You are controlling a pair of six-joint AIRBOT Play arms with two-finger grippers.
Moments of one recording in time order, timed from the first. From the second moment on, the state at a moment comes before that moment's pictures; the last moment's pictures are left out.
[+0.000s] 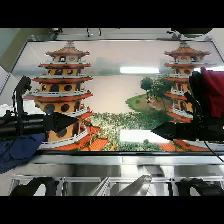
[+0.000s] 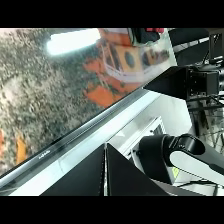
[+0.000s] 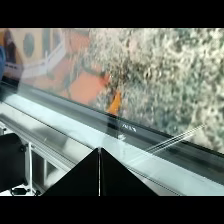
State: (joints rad) left arm 0.10 -0.70 0.68 0.45 -1.37 -1.13; right arm 0.03 -0.74 0.59 -0.70 1.21 1.38
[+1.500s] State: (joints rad) left arm 0.14 -0.71 0.73 0.47 -1.18 -1.13; right arm 0.03 -0.74 0.59 -0.64 1.15 1.38
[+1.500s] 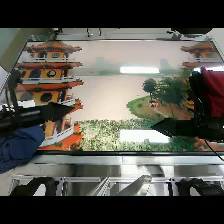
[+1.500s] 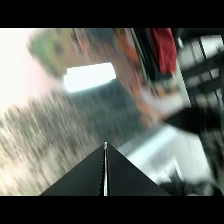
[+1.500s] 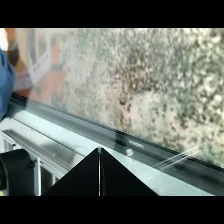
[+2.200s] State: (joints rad) left arm 0.93 -1.22 1.16 1.07 -1.10 -1.16; right arm 0.03 -0.80 0.59 -0.60 1.01 1.21
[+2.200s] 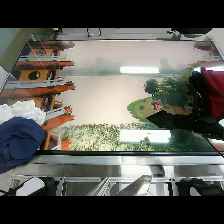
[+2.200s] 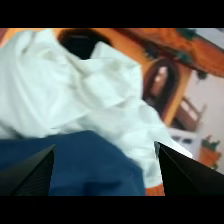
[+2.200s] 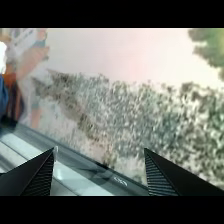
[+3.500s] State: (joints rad) left arm 0.35 -1.45 1.85 0.56 -1.36 -1.15; right arm 0.03 -0.80 0.59 -0.60 0.95 1.20
